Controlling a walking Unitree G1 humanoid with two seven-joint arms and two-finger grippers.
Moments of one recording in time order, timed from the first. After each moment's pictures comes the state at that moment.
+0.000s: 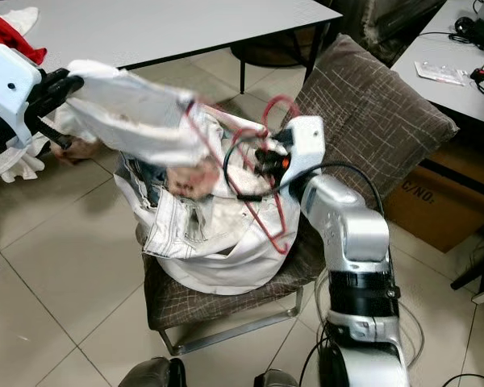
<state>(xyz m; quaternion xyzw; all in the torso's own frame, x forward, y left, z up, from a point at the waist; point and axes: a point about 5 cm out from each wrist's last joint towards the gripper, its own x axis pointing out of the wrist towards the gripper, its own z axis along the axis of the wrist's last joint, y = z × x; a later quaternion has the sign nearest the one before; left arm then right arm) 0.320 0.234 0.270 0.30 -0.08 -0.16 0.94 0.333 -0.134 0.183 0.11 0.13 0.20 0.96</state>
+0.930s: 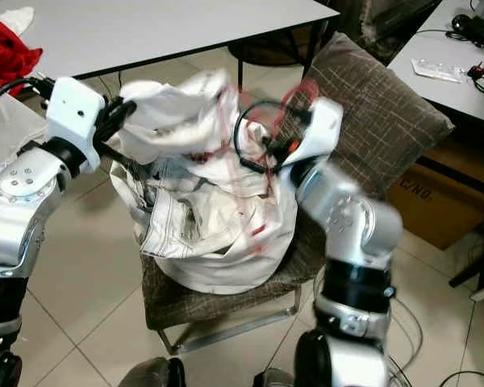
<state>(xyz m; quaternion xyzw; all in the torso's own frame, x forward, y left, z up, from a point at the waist) 0.326 0.173 0.235 0.20 -0.08 -0.16 0.96 0.323 -0.120 0.190 0.26 0.18 0.17 0.93</state>
